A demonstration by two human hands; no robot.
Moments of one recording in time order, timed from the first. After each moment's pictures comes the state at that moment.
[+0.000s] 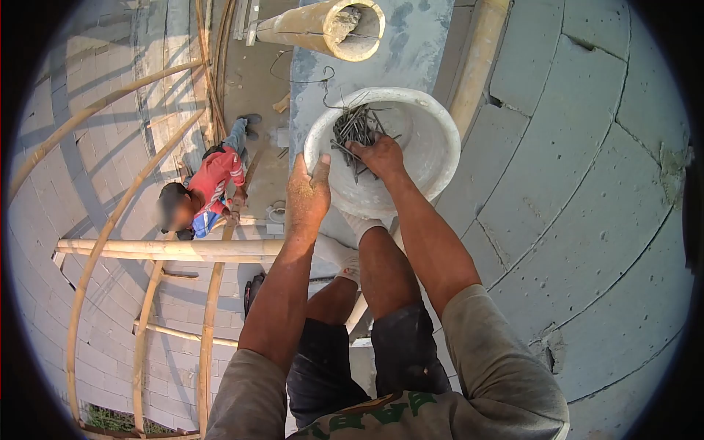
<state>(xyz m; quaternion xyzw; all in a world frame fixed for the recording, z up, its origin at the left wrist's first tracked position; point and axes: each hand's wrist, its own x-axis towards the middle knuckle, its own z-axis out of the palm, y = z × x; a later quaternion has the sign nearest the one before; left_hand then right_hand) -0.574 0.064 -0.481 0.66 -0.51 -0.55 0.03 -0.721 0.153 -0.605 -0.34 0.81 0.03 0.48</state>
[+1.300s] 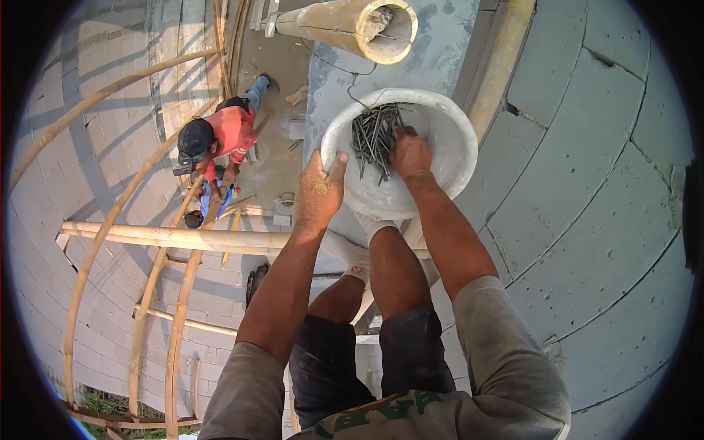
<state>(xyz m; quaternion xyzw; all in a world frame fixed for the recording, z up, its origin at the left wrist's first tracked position) -0.564 0.064 -0.493 0.64 -0.52 -0.56 -0.01 -0.745 0.154 -0.581 -0.46 0.82 0.04 0.34</state>
